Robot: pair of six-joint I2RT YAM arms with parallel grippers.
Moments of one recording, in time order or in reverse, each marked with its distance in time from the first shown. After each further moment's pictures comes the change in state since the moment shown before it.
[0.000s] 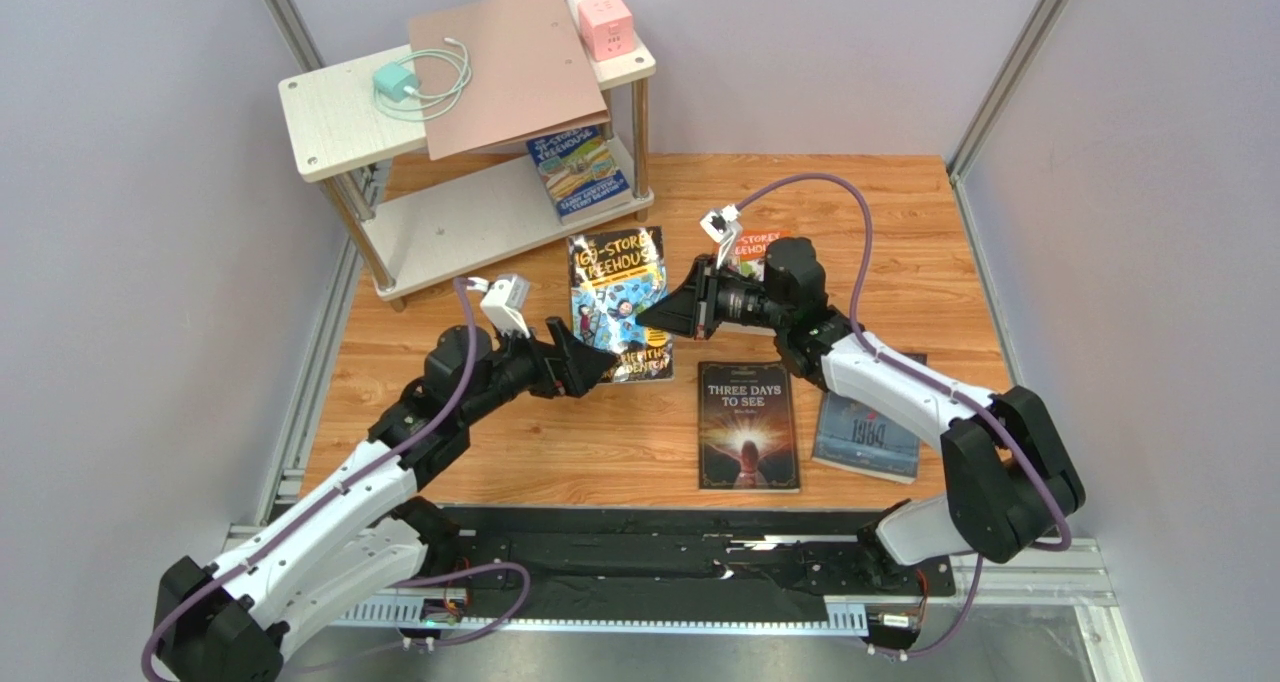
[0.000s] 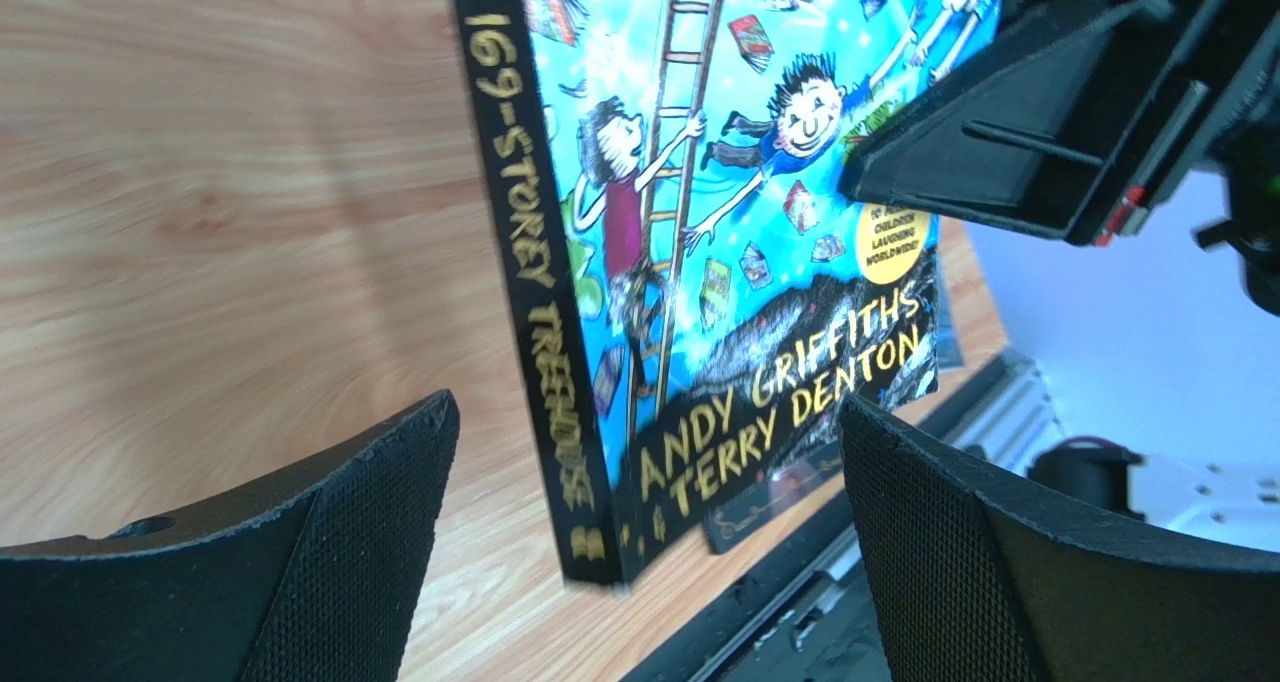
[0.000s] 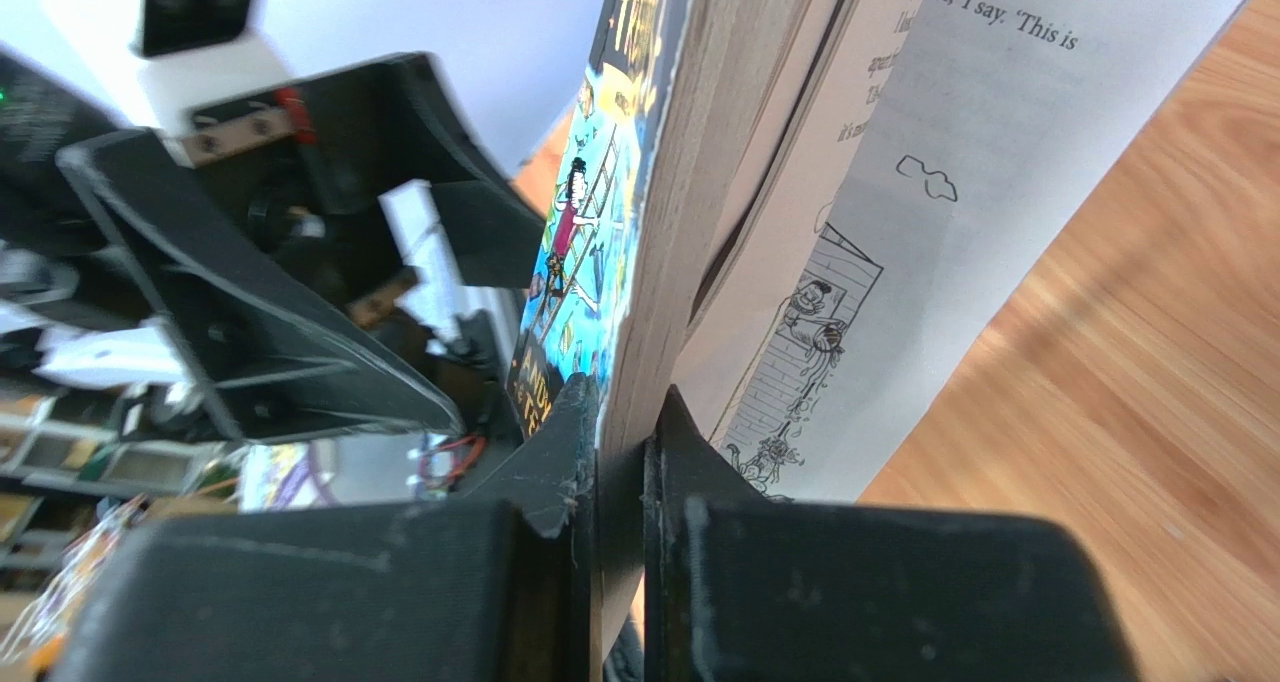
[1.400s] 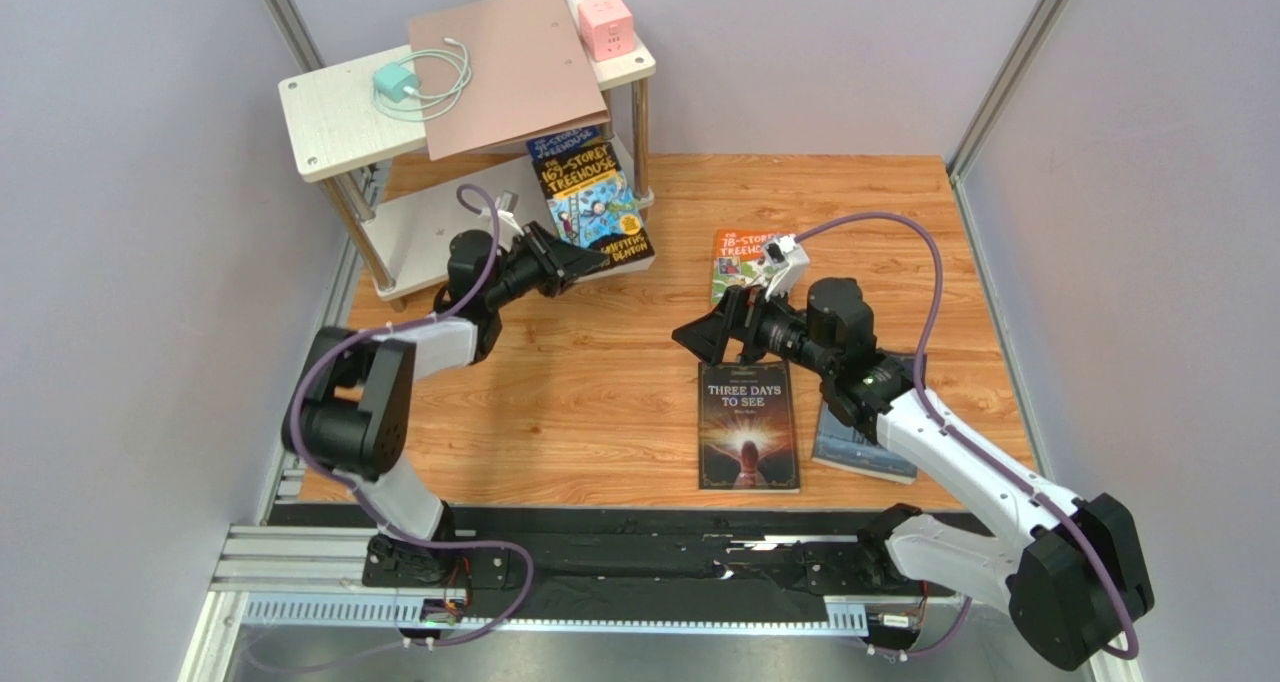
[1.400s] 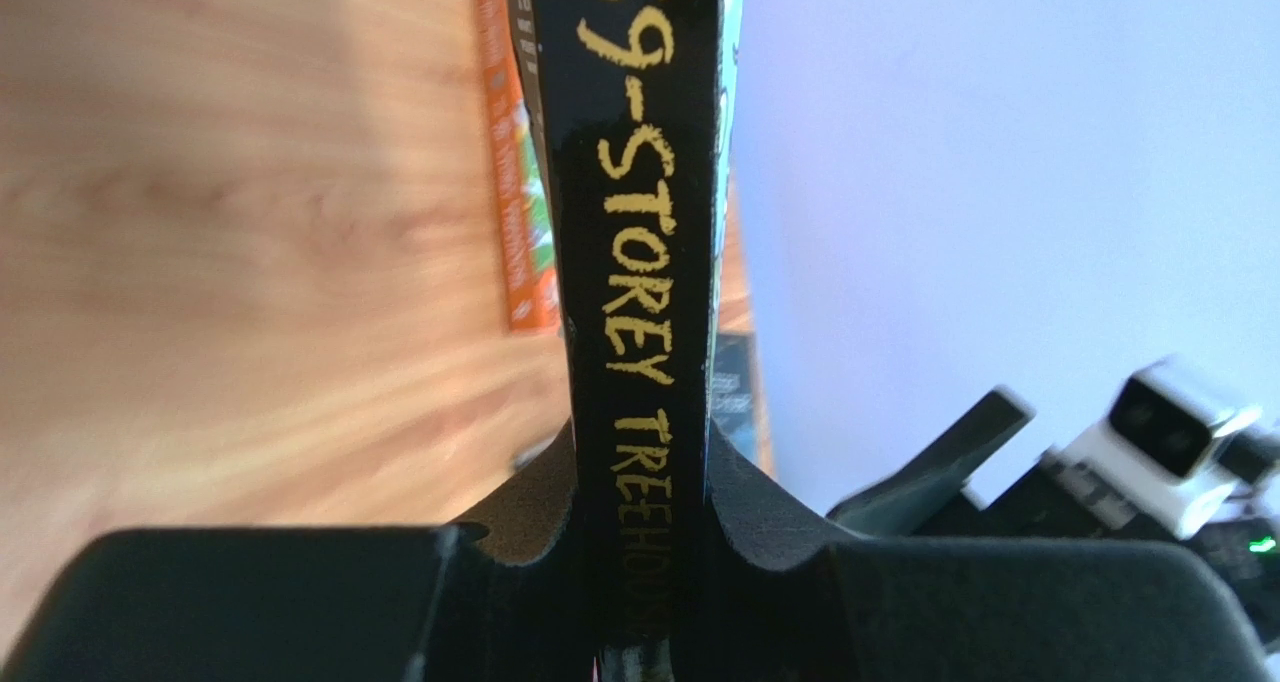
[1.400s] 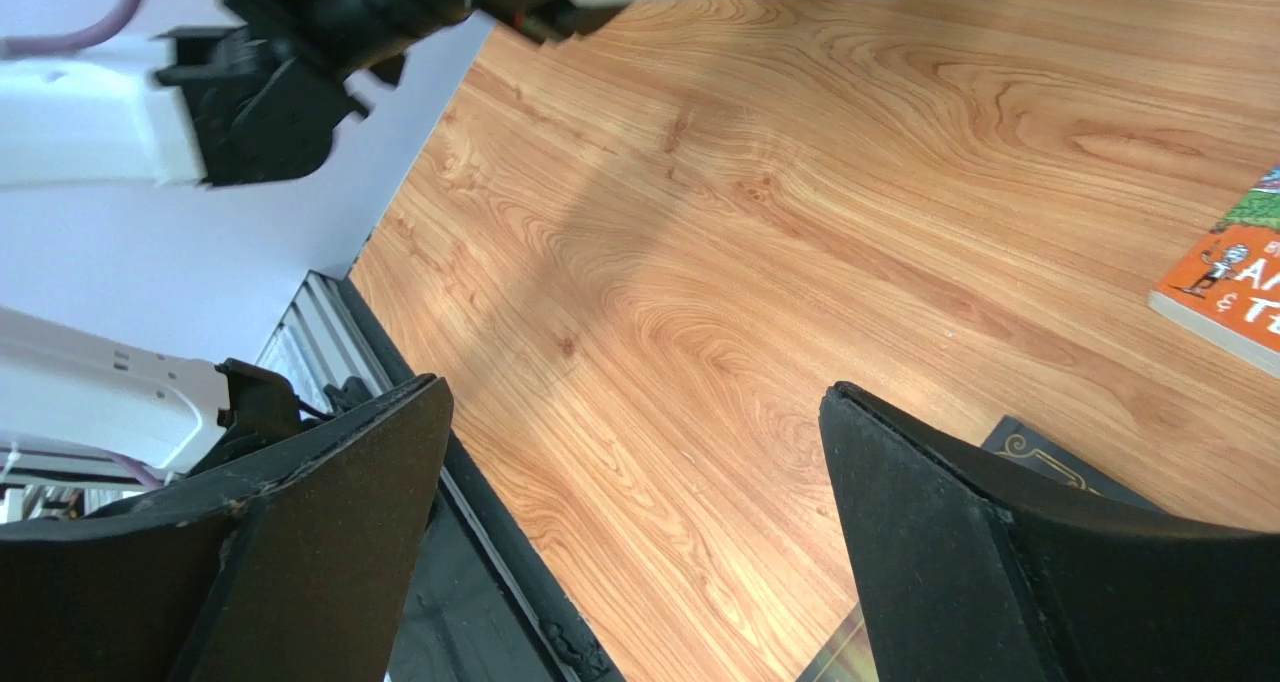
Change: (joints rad) left arm 0.377 0.854 0.240 0.754 0.465 -0.451; right arm -0.005 -0.355 -0.164 -0.280 0.342 -0.072
